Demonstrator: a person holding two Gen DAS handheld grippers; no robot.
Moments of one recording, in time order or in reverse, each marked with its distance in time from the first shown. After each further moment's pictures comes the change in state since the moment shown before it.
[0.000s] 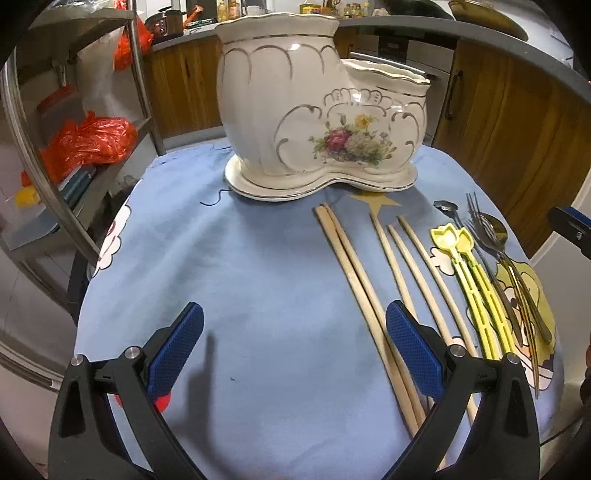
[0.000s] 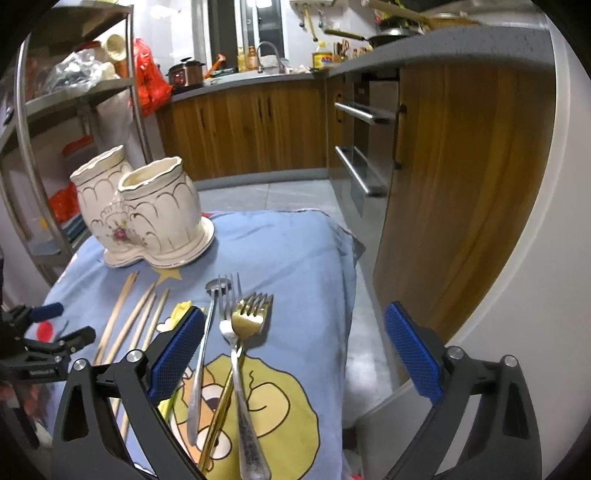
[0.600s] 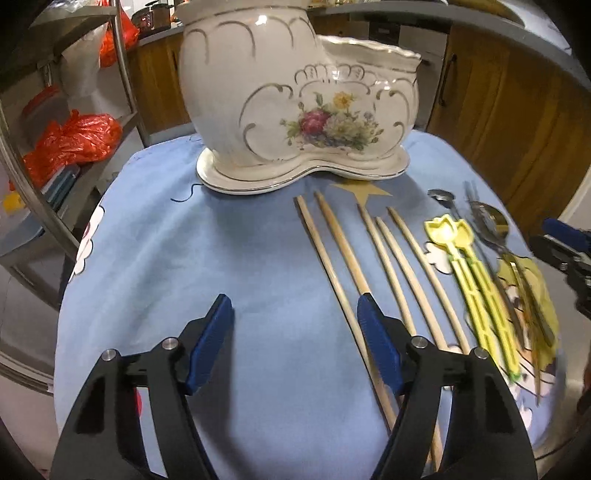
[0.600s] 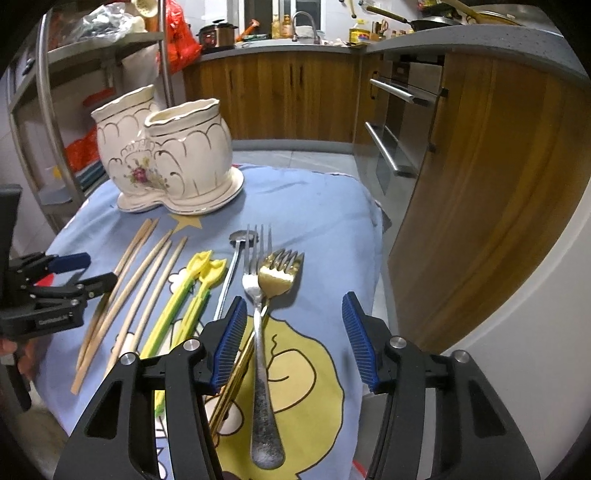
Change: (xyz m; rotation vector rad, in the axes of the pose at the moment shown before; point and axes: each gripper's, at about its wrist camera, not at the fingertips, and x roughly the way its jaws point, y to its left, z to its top) left arm 0.021 -0.017 0.009 0.028 0.049 0.011; right arm 0.015 0.024 -0.014 -0.123 0.109 0.026
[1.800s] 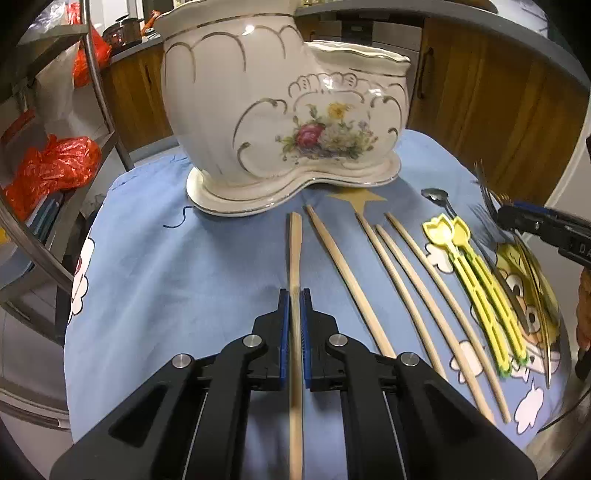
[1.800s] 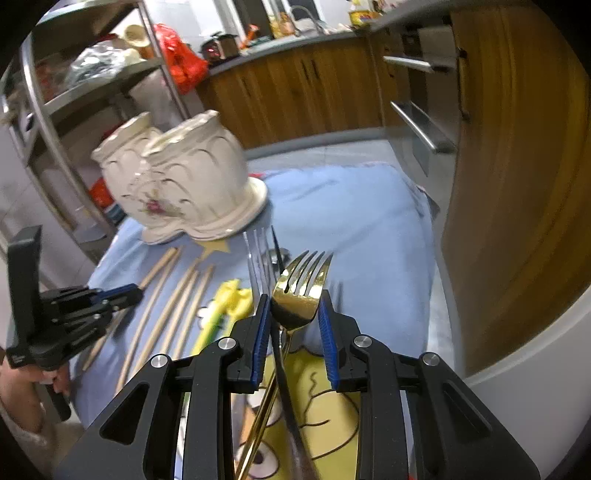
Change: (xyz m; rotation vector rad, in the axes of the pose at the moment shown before) left arm -0.002 0.004 0.008 0.098 -0.018 -0.076; right arm 0.029 -0.003 0.012 0.098 0.003 0.225
